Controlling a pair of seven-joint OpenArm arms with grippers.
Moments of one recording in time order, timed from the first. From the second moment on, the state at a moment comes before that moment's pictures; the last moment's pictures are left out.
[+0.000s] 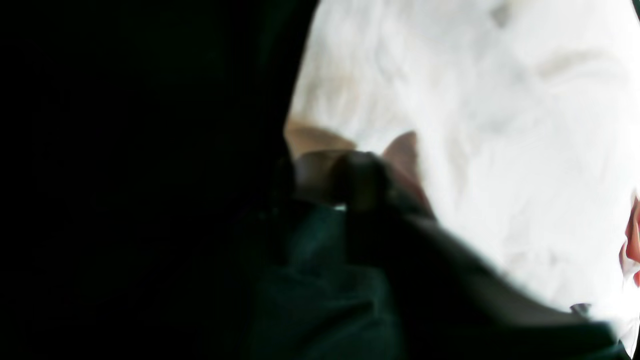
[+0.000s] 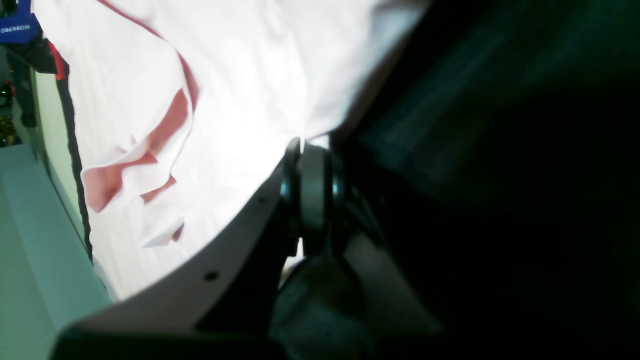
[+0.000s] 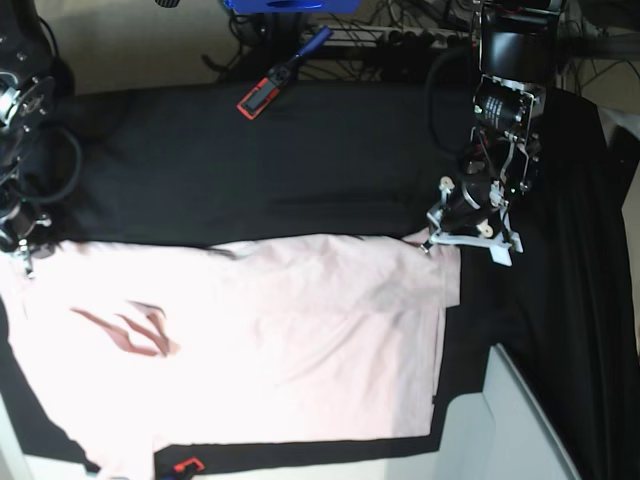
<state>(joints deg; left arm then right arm) 0.7 -12.0 -0.7 66.9 -47.7 11.6 27.2 20.4 20.6 41.2 24.6 39.1 14.5 -28.8</state>
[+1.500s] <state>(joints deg) 24.8 -16.7 -1.0 88.5 -48.2 11.6 27.5 -7.7 13.8 53.8 64.3 39.3 15.2 -50.8</state>
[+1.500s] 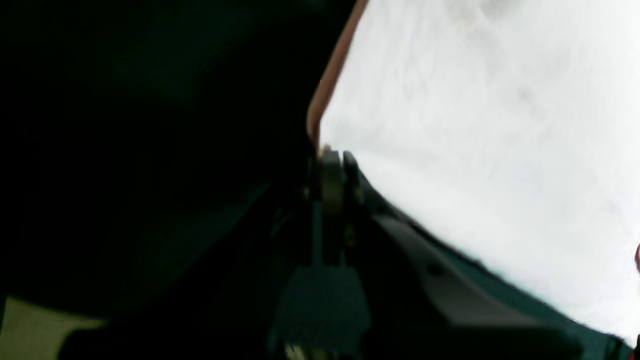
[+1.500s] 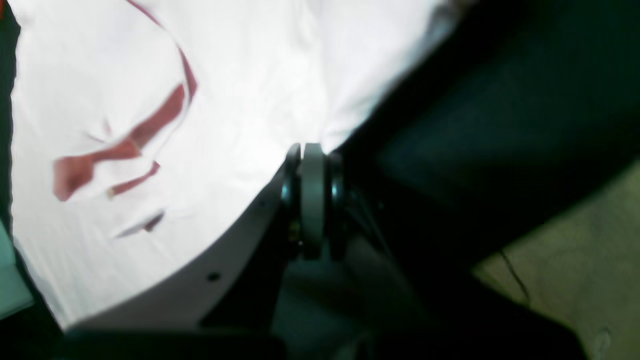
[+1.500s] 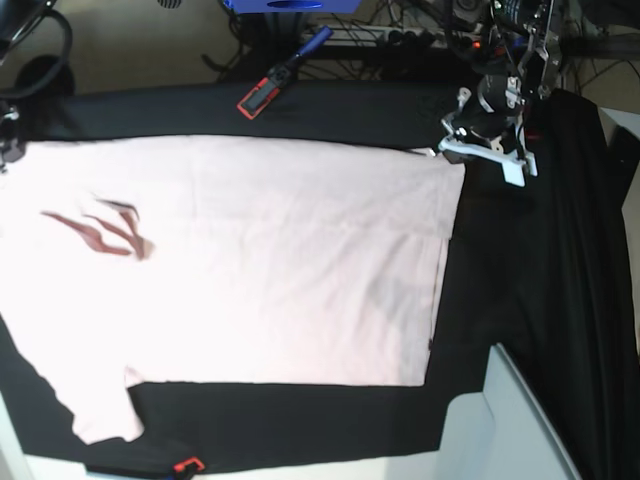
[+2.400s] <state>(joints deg) 33.3 -17.5 -1.0 92.0 -48.2 11.6 27.5 -11.4 14.1 53.7 64.8 39.3 15.3 -50.4</state>
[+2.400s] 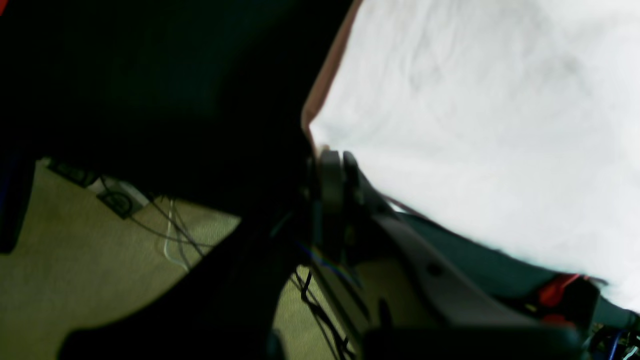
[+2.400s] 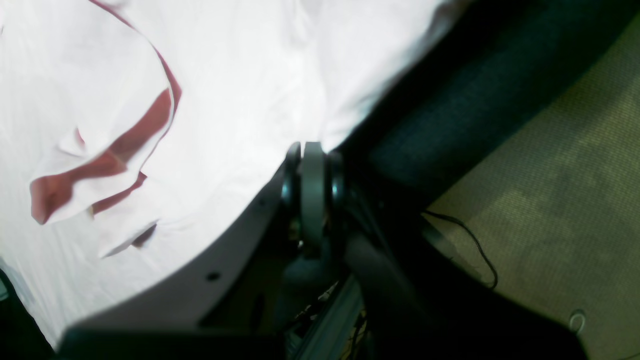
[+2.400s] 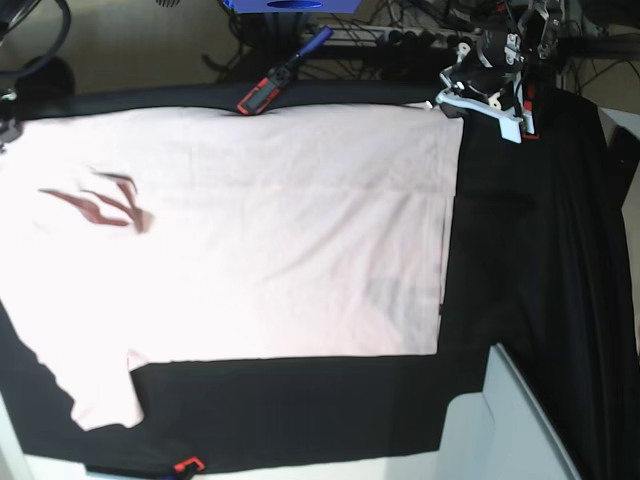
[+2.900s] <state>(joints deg) 32.9 -17.5 -1.1 91.9 -48.2 11.6 27.5 -11.6 12.6 53.6 64.7 39.1 14.6 -50.0</state>
